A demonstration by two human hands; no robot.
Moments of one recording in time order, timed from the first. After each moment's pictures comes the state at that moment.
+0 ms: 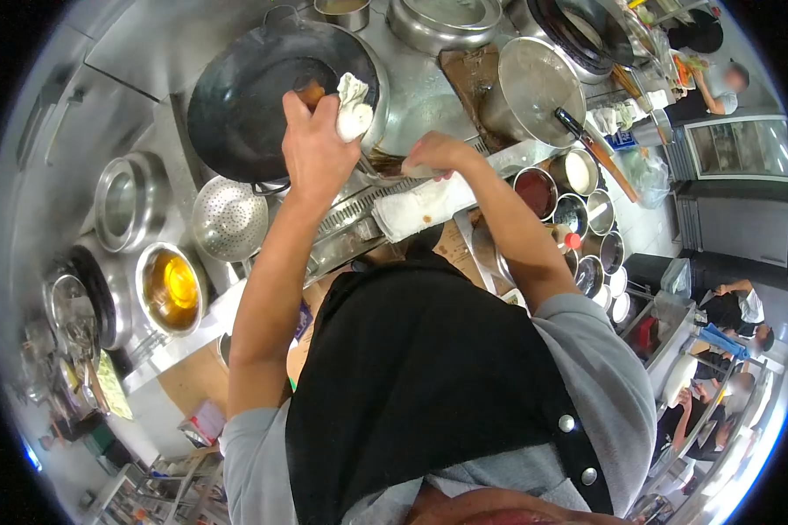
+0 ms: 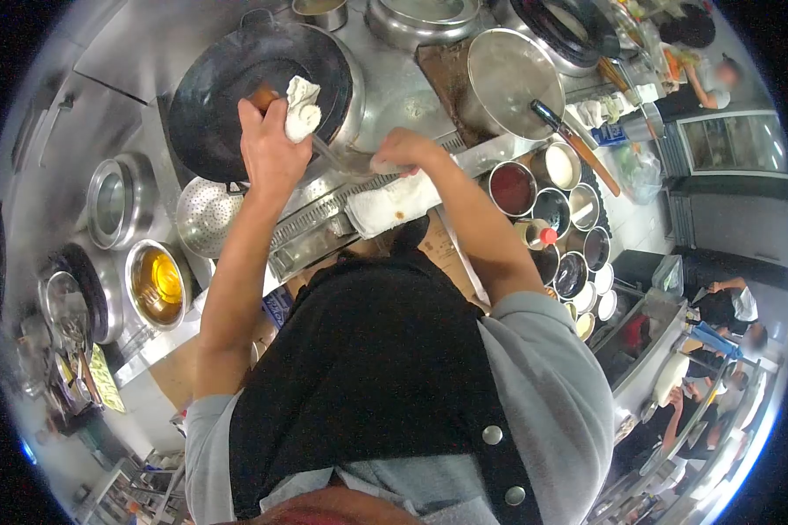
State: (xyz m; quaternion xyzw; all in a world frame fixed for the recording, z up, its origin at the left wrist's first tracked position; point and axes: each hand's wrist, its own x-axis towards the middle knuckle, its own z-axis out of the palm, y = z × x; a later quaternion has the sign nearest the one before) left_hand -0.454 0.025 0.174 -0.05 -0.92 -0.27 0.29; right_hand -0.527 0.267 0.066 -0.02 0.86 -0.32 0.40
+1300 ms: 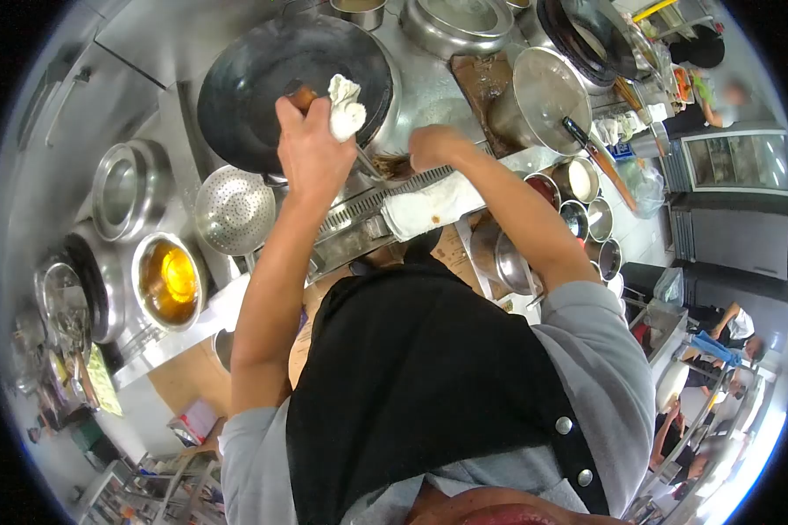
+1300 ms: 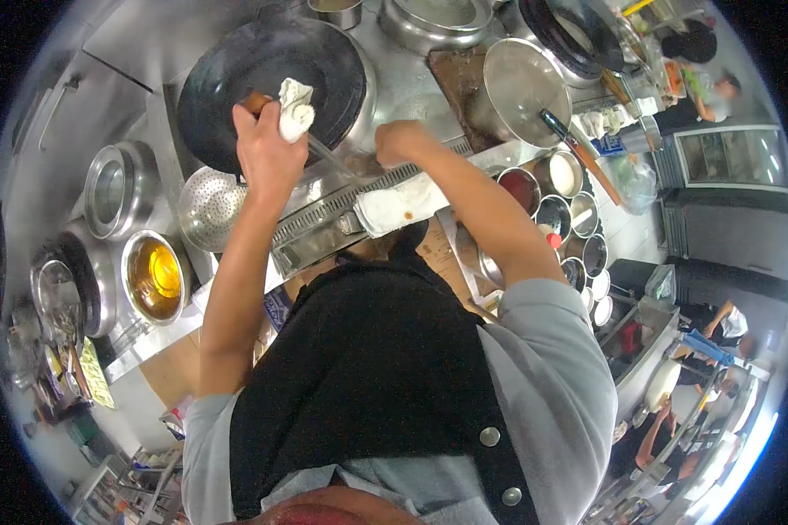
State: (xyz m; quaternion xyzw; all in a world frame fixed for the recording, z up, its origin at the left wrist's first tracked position) left_hand -0.439 -0.009 0.171 0.00 -0.91 -0.27 0.31; right_hand -0.541 0.214 0.076 -0.23 0.92 0.06 0.32
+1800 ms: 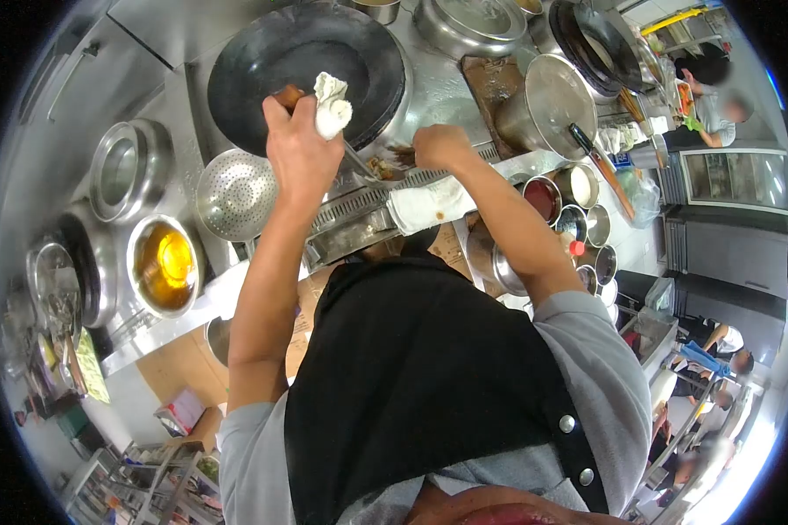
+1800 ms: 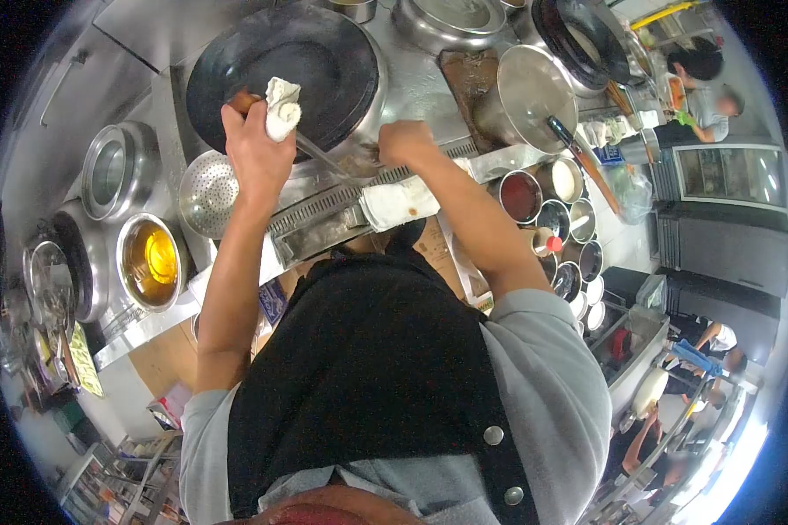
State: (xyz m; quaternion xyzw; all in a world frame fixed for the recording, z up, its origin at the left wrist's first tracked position) left_hand -0.424 -0.047 0.162 0.02 -0.90 -0.27 0.34; right_hand -0.512 0.181 0.098 -0.19 0.93 0.06 0.30
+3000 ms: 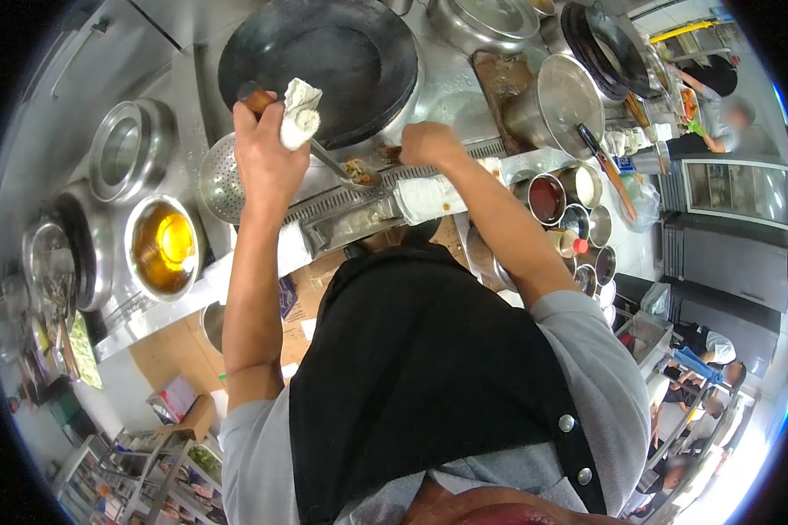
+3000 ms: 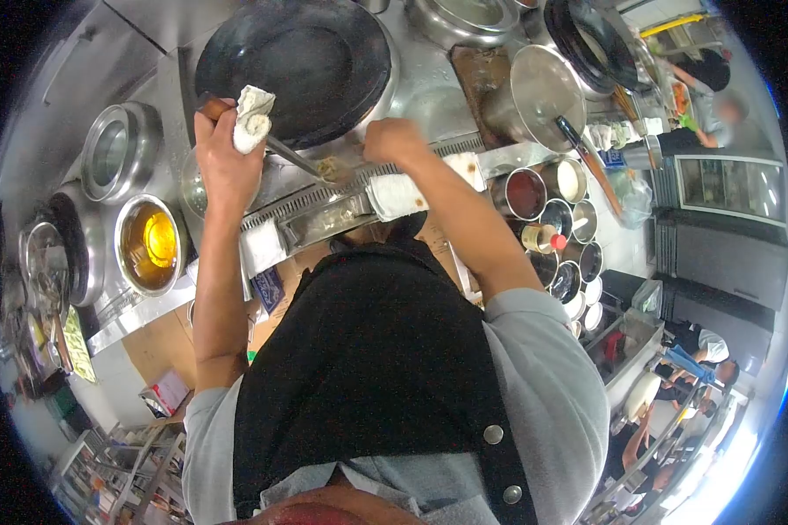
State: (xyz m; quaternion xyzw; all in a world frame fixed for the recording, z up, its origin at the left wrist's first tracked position) left_hand -0.384 -0.105 0.173 -0.01 -0.90 -0.28 0.33; right_hand -0.491 0.140 0.105 -0.20 0.93 0.03 0.30
